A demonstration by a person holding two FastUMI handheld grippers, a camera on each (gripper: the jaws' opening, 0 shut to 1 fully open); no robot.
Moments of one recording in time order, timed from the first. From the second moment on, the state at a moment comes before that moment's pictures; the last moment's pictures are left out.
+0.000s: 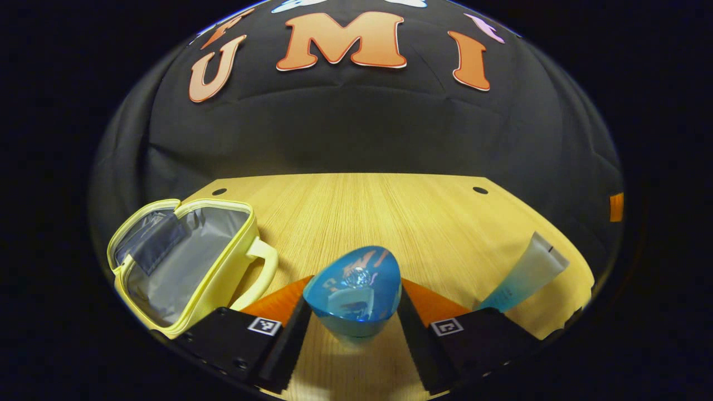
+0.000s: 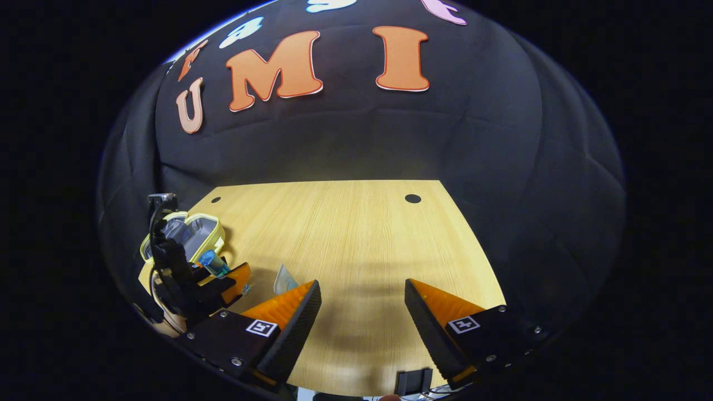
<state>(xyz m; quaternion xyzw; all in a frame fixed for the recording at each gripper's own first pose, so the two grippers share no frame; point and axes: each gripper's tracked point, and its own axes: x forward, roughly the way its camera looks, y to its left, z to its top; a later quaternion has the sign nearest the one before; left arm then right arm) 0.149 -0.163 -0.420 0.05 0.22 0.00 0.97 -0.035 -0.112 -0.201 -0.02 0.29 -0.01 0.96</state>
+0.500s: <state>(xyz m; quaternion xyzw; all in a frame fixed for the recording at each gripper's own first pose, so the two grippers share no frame) 0.118 -0.192 -0.366 0.00 0.27 -0.08 0.96 -0.036 -0.067 -0.195 0.01 0.26 0.04 0.96</state>
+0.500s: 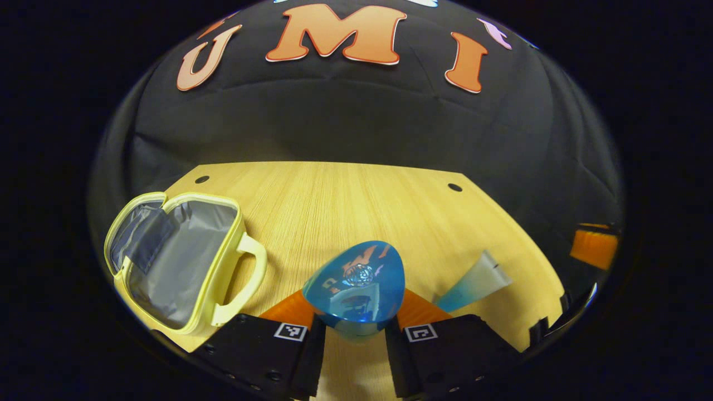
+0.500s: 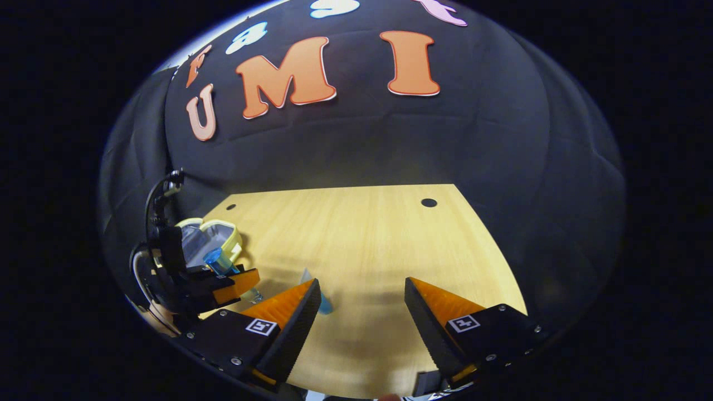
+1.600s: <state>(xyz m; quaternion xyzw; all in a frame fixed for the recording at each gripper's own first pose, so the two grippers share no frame) -0.013 -0.102 -0.296 0.01 0.33 -0.04 0.94 0.018 0.001 -0.375 -0.03 0.40 0.10 0.91</state>
